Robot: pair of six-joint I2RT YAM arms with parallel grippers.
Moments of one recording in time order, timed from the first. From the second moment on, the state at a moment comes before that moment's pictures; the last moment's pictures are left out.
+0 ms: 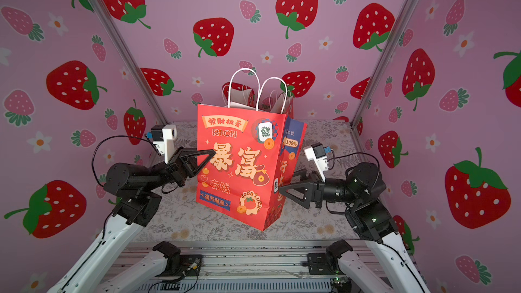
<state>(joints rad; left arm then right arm) -0.40 0.84 0.94 0.43 0.85 -0.82 0.47 0.70 0.99 -0.19 -1.02 0.83</state>
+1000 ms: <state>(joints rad) -0.40 0.86 0.93 0.26 0.82 -0.69 0.56 0.79 1.12 -0.30 -0.87 0.78</state>
